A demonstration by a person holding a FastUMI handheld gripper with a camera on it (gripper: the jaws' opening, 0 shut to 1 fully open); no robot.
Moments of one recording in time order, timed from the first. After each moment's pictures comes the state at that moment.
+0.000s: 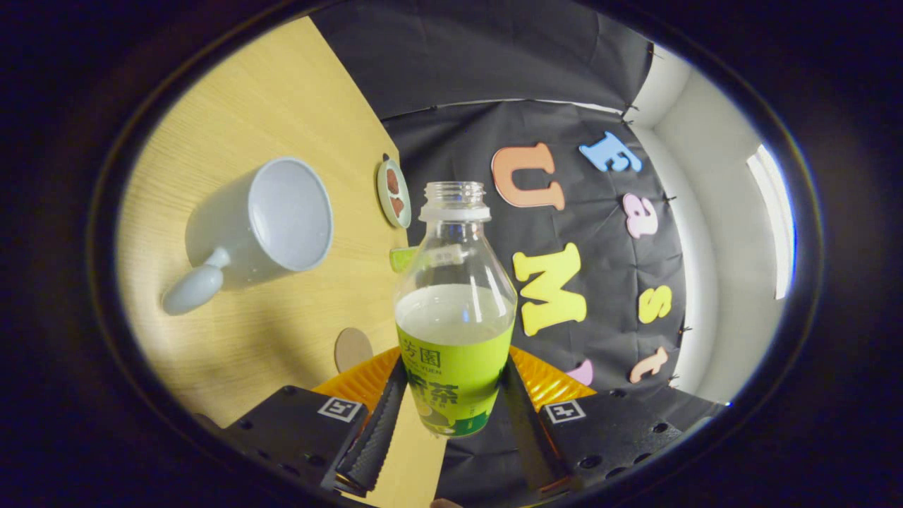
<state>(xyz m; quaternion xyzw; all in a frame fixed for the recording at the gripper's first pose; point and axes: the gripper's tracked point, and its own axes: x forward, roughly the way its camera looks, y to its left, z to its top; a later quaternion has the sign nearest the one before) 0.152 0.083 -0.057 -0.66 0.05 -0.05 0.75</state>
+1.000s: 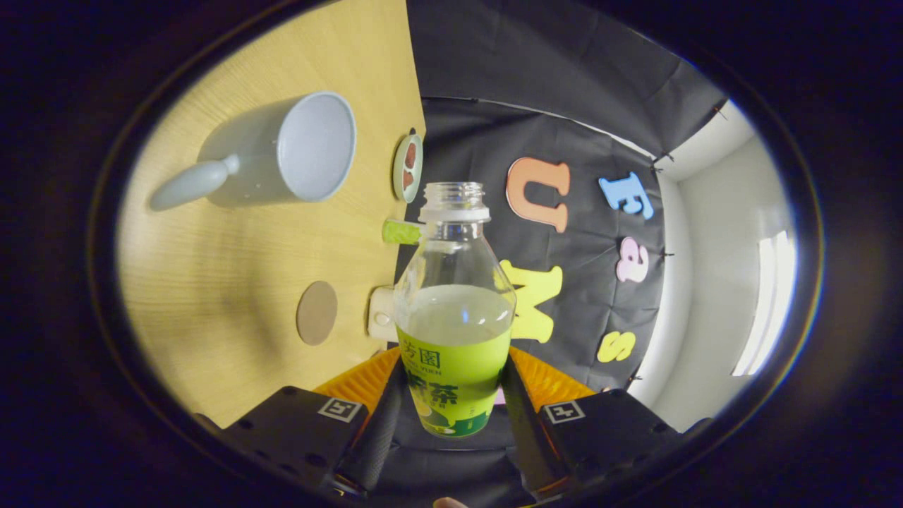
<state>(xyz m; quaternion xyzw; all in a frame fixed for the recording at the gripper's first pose) 0.169 0.066 -0.028 -0.76 0.04 -0.08 0.65</state>
